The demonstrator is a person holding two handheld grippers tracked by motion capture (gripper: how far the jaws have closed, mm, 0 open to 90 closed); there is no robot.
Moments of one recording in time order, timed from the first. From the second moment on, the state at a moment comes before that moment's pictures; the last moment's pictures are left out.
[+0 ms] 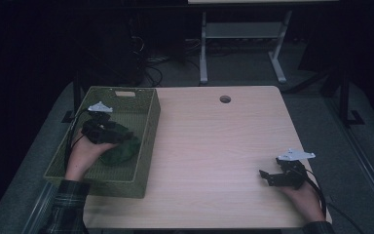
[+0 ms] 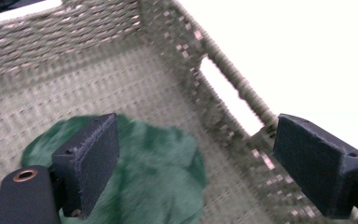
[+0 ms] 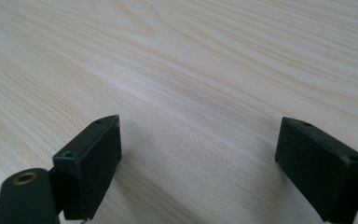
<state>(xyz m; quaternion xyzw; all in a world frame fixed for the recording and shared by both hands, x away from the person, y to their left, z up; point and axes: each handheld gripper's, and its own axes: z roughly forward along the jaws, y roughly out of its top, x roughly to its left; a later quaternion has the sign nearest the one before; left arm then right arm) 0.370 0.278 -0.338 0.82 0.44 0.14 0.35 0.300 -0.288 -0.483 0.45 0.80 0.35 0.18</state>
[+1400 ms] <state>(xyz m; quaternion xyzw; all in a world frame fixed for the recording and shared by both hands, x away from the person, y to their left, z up) 0.345 0.106 -0.375 0.86 0.30 0.10 0.40 0.300 -0.288 -0.483 0.45 0.80 0.35 0.18</state>
